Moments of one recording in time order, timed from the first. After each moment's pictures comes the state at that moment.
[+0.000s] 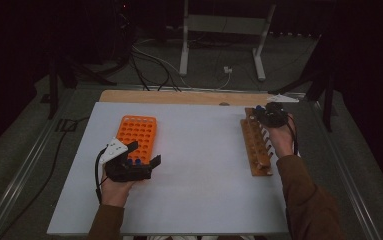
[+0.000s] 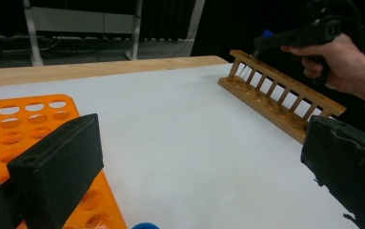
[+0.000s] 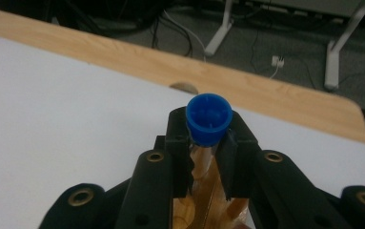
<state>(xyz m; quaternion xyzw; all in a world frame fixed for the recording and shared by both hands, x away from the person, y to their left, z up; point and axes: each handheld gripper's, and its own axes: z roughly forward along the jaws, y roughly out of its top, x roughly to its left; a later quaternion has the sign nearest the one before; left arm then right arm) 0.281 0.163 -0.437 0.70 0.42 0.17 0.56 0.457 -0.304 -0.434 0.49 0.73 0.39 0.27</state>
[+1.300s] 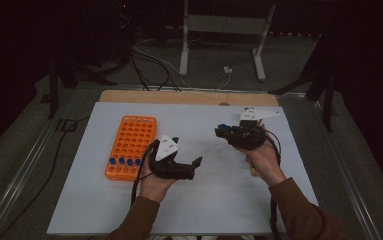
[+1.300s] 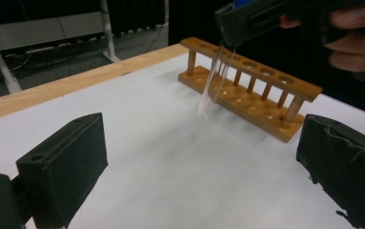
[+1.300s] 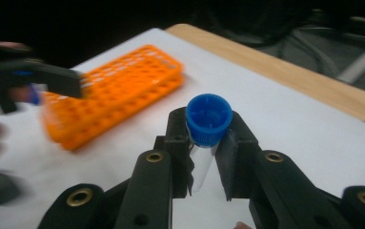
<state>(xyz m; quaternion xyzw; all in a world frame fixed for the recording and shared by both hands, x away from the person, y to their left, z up) 0.293 0.052 -0.423 0.76 0.34 0.19 0.51 0.355 -0.201 -0.383 0.33 0.80 0.49 0.12</state>
